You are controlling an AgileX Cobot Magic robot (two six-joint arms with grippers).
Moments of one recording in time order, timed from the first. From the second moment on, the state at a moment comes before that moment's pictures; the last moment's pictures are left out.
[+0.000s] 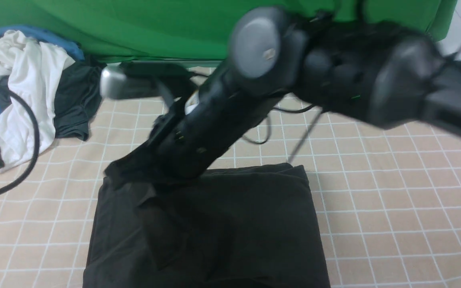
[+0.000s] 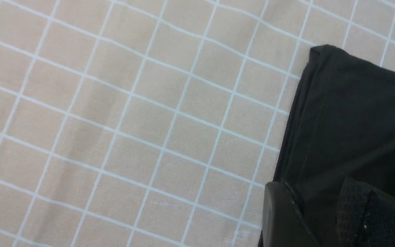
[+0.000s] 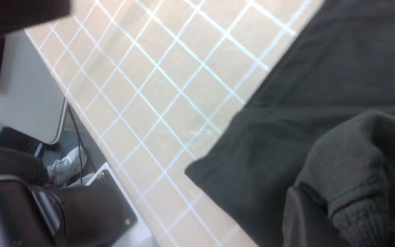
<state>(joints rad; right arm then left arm) 0.87 1.98 -1.75 0.52 0.94 0.06 0.02 0.91 -0.93 0.07 1.10 -0.33</state>
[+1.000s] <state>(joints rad) 0.63 1.79 -1.58 0.21 1.20 -0.04 -0.05 1.04 -0.79 -0.33 1.00 -0.19</state>
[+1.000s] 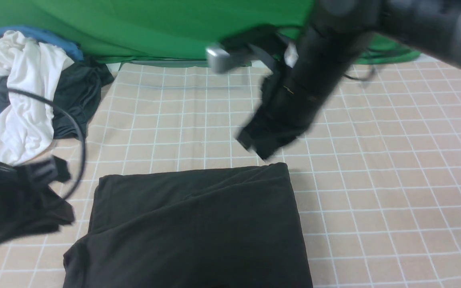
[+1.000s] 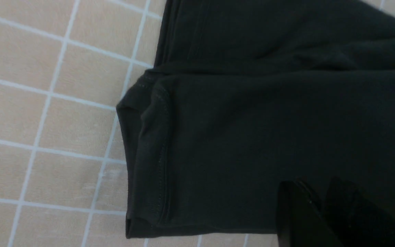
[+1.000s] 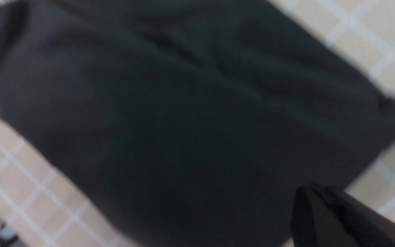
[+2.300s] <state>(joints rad) 0.41 1.94 -1.57 0.30 1.02 -0.15 -0.25 1.00 -0.75 -0.12 0.94 -0.35</state>
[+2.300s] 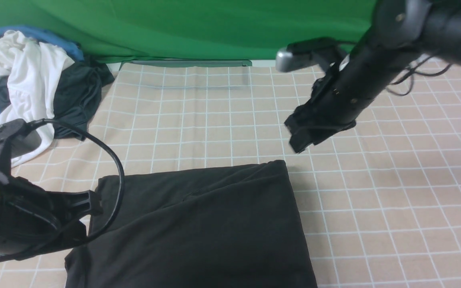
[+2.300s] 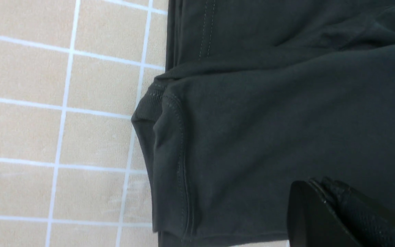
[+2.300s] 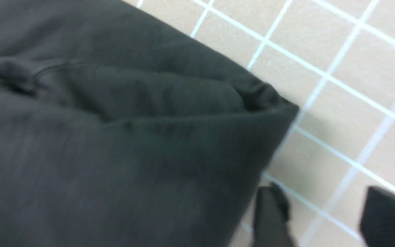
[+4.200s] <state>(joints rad) 0.17 0.82 -1.14 0.20 0.56 -0.21 -0.25 0.67 -0.75 -0.13 0.88 -0.36</state>
